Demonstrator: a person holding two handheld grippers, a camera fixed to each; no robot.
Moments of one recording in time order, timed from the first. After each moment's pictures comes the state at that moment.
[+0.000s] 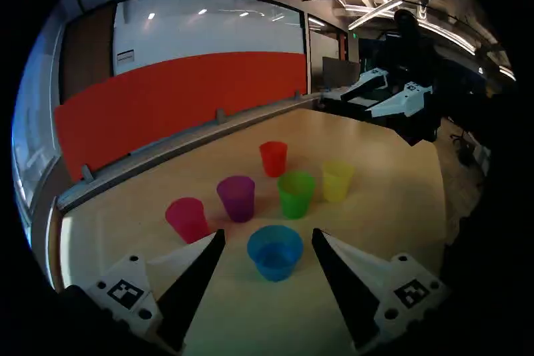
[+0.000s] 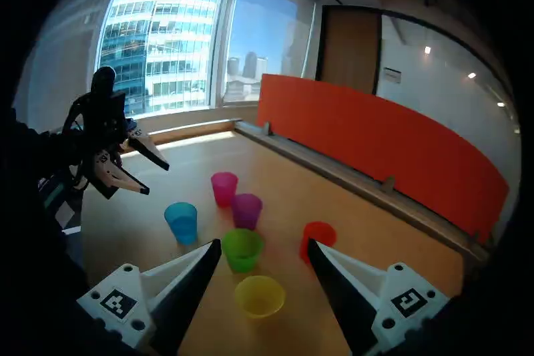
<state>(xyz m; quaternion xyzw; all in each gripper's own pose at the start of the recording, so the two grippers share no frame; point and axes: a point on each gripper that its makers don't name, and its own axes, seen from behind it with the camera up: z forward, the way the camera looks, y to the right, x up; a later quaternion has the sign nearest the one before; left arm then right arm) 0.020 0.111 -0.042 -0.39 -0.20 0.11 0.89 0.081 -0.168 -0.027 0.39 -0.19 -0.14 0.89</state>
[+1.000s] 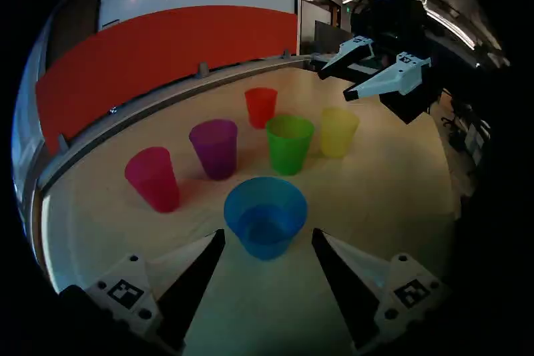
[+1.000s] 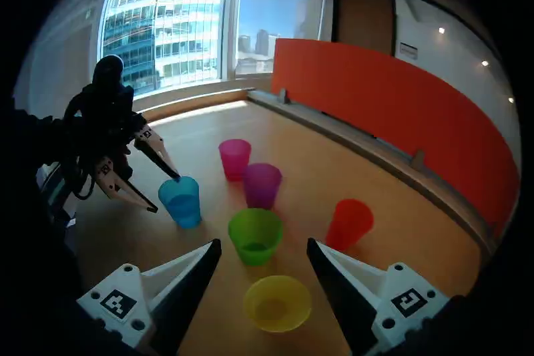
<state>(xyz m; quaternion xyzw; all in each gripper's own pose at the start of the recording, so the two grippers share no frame) -0.071 0.131 -0.037 -0.42 -0.28 0.13 0.86 0.004 -0.208 -0.009 0.42 -0.25 -0.16 0.86</state>
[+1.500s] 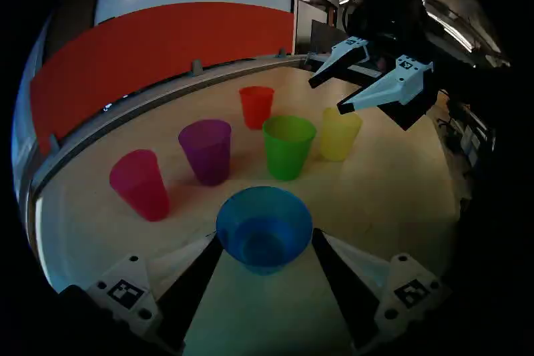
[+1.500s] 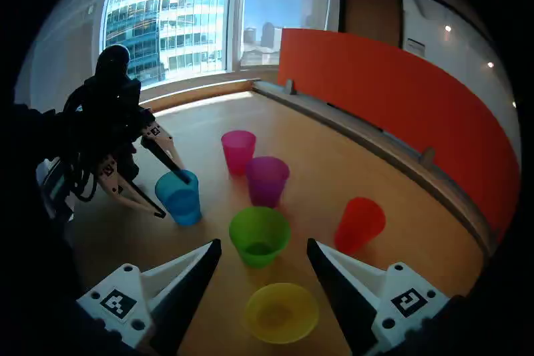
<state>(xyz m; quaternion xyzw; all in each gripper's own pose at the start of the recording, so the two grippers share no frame) -0.081 0.150 -0.024 -0.43 -0.28 0.12 0.85 -0.014 -0.223 -0.001 0.43 -0.27 -0.17 0.85</state>
